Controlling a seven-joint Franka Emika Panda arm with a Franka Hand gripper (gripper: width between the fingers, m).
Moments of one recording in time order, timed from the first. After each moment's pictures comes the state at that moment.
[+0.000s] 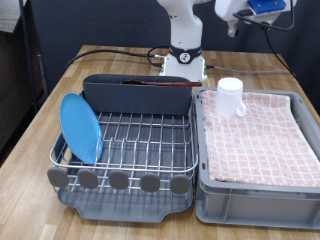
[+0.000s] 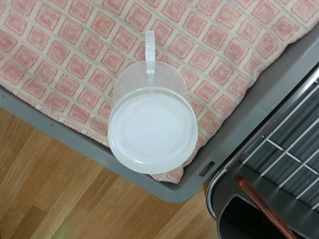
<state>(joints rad) 0.66 -0.24 -0.31 -2.26 -0.15 1.84 0.57</state>
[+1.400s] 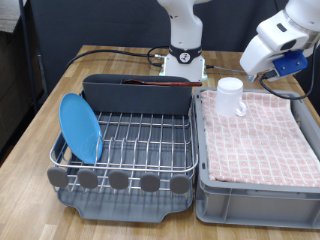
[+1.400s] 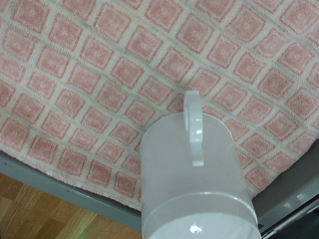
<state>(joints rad) 0.67 0.11 -0.26 -2.09 -0.06 1.82 0.60</state>
